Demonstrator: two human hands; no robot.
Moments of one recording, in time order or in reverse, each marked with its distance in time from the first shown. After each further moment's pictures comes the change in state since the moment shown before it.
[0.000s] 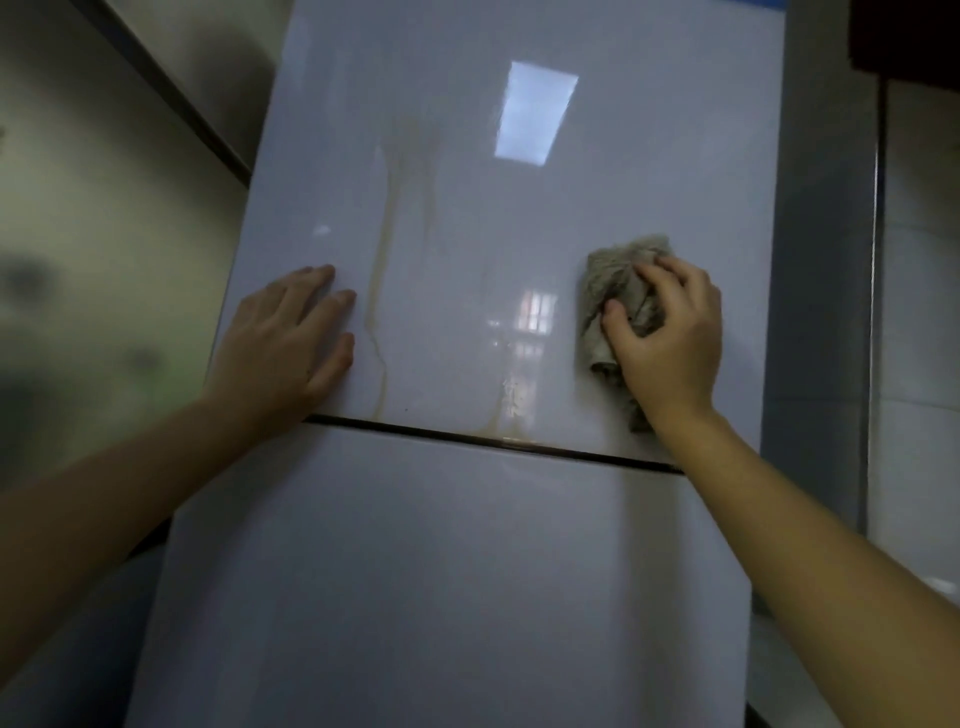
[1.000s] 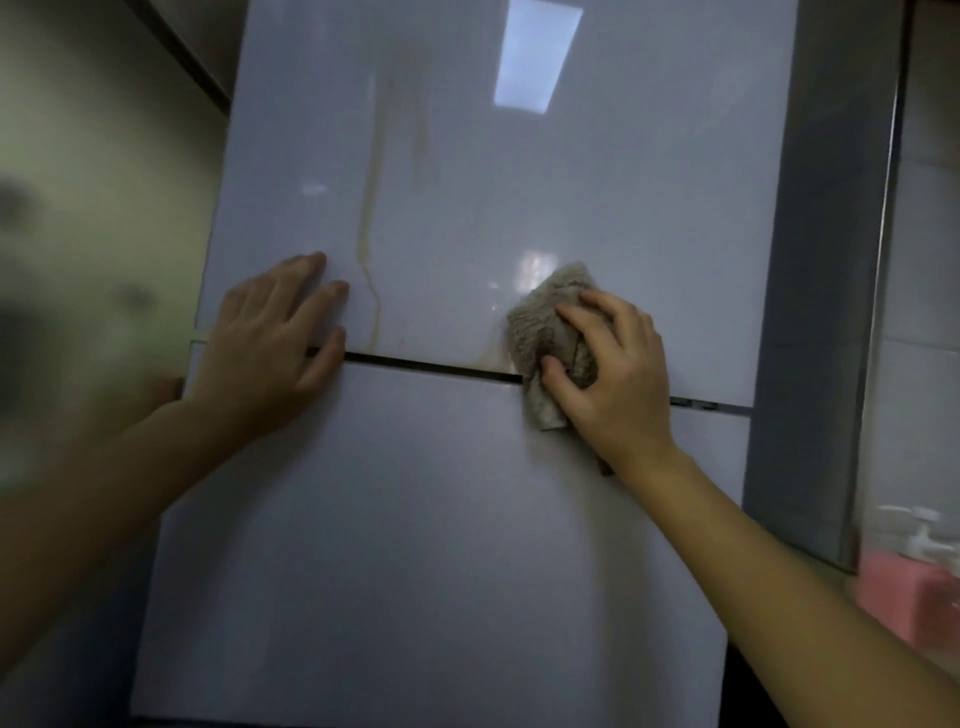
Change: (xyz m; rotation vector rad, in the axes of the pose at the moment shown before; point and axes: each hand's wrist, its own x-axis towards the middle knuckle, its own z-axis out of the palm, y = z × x) left_hand -0.054 0.016 0.017 -0.020 0.009 0.012; right_hand -0.102 -0.023 -0.011 -0.008 -0.197 -0.195
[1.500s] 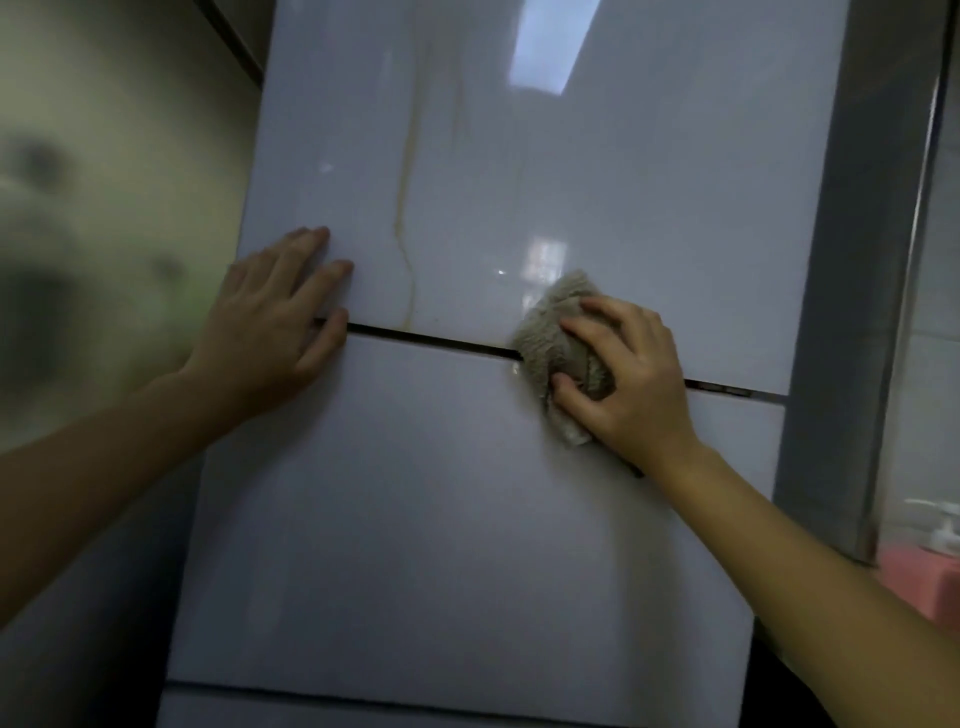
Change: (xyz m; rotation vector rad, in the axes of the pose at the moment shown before) left_hand -0.014 -0.031 -0.007 0.024 0.013 0.043; right_hand -0.011 -0.007 0.009 -0.007 -0.076 -0.161
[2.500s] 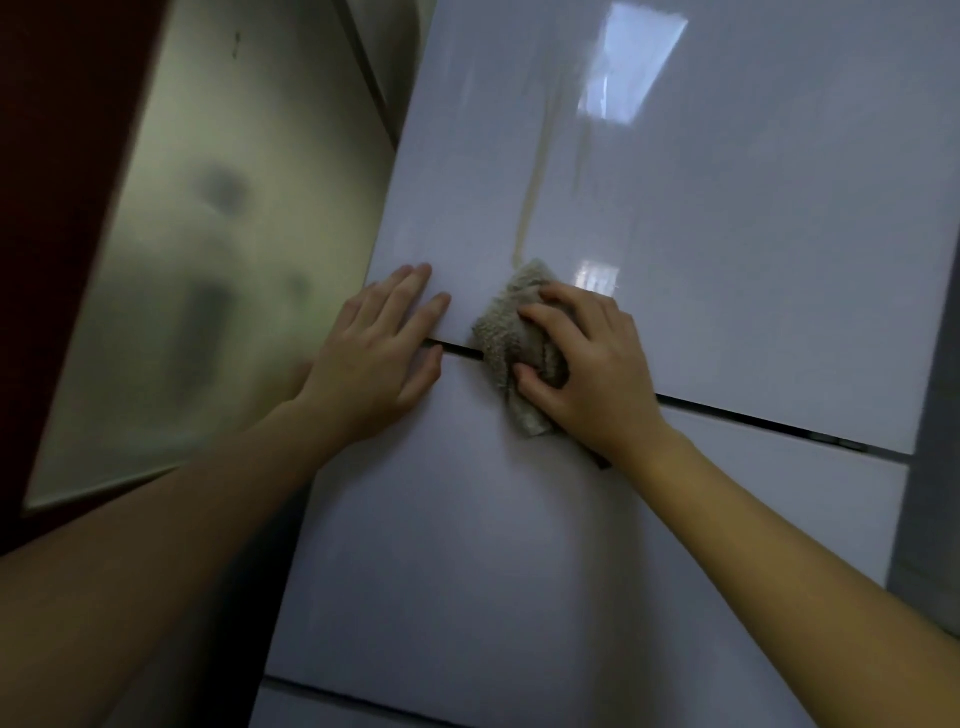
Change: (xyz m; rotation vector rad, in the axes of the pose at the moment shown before) left_hand -0.019 -0.017 0.008 0.037 0.025 0.007; right_hand 0.071 -0.094 0.066 0.008 -0.082 -0.129
